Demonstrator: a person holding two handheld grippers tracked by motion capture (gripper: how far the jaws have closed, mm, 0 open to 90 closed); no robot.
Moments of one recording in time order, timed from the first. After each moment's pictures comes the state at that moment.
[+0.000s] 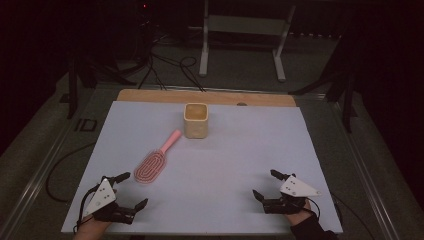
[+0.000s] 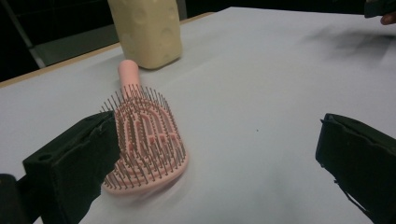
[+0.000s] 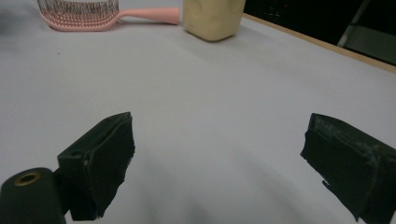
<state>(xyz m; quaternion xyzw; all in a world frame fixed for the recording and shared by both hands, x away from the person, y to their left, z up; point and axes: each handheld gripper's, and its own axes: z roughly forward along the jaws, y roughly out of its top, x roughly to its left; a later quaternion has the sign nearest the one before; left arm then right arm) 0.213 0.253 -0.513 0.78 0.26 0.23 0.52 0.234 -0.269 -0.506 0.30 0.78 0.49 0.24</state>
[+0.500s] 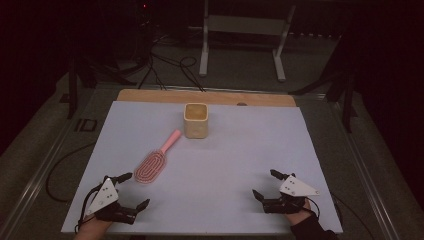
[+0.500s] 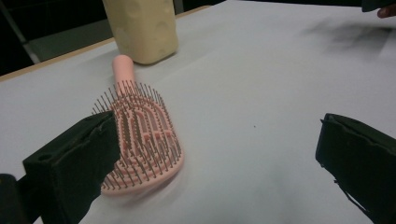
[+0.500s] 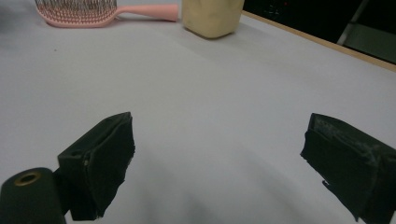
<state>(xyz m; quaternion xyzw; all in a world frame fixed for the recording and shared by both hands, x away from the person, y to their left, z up) 0.213 0.250 -0.513 0.78 0.26 0.23 0.51 0.236 -0.268 -0.508 0.30 0.79 0.48 0.24</state>
